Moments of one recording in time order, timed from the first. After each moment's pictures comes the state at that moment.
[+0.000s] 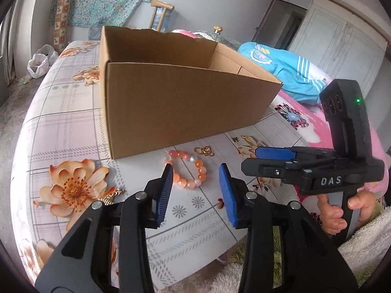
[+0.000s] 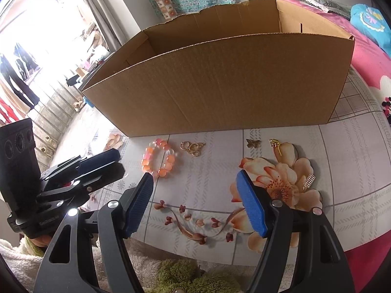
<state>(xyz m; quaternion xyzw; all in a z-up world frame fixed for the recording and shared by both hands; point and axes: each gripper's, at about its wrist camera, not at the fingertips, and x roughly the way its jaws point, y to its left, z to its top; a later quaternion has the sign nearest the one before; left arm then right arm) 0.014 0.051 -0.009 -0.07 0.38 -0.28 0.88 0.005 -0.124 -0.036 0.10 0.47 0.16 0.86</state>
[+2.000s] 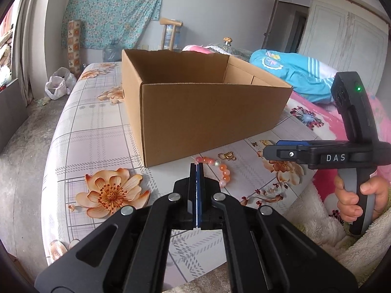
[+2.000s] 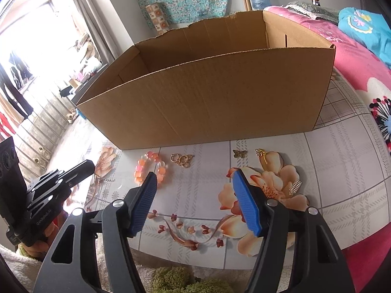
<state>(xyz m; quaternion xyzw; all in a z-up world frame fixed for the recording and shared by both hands) 0.000 0.056 0.005 -0.02 0.34 -0.23 0.91 0.014 -0.132 -0.028 0.10 0.44 0.13 0.88</state>
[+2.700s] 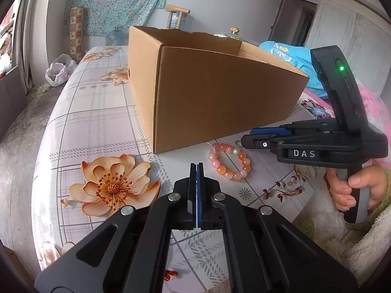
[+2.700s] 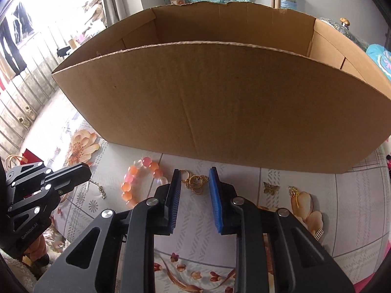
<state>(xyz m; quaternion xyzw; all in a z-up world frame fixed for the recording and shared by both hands) 0.018 0.070 -0.021 -0.03 0.37 -0.23 0.90 0.064 -0.069 -0.046 -0.03 0.48 0.14 0.87</state>
